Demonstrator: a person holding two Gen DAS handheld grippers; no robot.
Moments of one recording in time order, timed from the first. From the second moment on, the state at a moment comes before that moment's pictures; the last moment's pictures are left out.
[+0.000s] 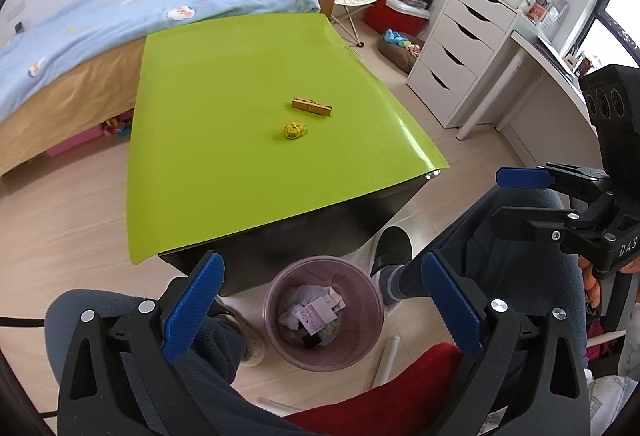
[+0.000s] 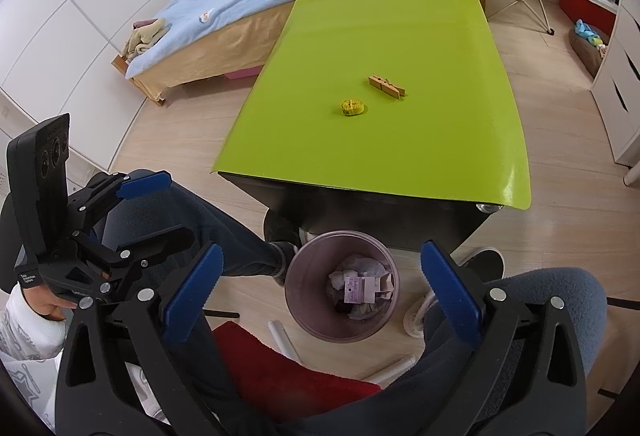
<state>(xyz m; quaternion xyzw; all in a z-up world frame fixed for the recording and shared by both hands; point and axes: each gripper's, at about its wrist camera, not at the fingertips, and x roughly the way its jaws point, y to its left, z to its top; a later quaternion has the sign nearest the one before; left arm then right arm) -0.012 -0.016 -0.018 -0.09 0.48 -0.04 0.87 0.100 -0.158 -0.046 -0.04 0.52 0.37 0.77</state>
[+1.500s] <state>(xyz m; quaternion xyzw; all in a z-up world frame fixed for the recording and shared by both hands) 0.031 0.026 -0.029 -0.14 0.48 -0.03 0.87 0.311 0.003 -0.148 -0.27 0.55 0.38 0.69</state>
